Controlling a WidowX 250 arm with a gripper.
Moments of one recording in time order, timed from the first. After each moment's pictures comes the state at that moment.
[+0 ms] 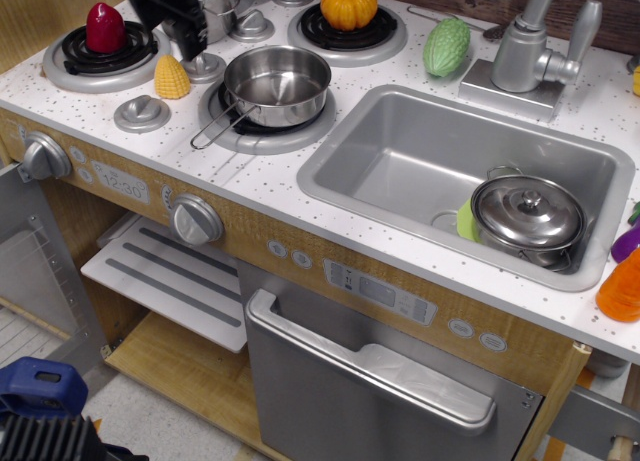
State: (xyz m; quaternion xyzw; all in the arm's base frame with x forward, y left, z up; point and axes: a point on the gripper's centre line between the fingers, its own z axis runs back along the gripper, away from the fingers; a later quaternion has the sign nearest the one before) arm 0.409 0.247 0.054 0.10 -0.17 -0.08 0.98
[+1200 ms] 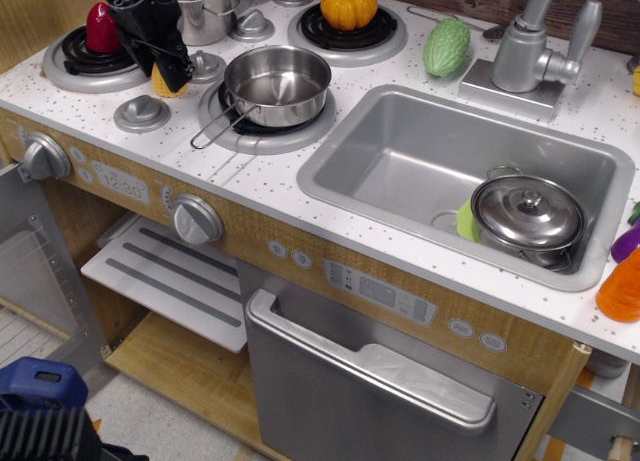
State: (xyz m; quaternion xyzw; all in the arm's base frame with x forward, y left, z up) arm 0.409 0.261 0.017 0.06 -0.18 -0.07 0.98
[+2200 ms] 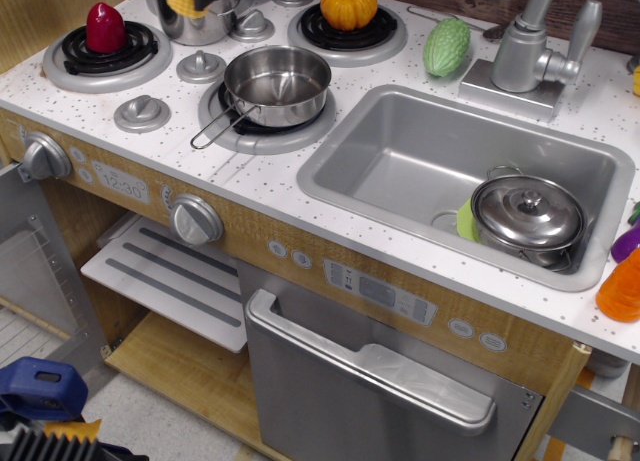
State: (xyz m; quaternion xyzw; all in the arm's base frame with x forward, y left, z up) arm 0.417 0.204 0.110 0.17 -0.12 -0.04 0.98
